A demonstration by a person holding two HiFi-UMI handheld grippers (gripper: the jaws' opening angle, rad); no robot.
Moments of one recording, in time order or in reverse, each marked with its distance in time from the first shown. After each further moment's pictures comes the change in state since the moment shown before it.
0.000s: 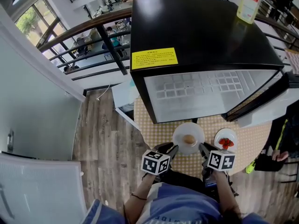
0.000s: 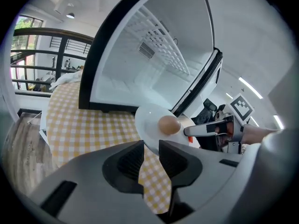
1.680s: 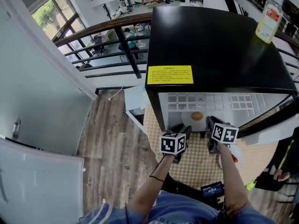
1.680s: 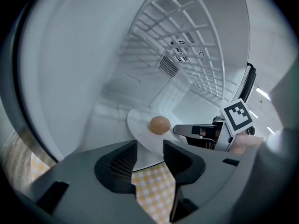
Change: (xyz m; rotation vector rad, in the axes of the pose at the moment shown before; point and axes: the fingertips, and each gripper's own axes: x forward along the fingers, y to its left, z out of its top) left arm 0.060 0.056 0.124 -0.098 -0.183 0.169; right arm 0.110 -0.013 0.169 -0.186 -0.179 0.010
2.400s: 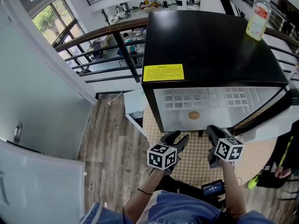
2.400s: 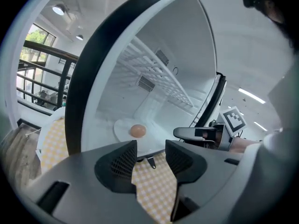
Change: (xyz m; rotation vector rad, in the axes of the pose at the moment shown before) left arm -0.073 -0.044 0.004 0.089 -0.112 -0.135; right arm -0.092 0.050 -0.005 0.028 -0.100 0.153
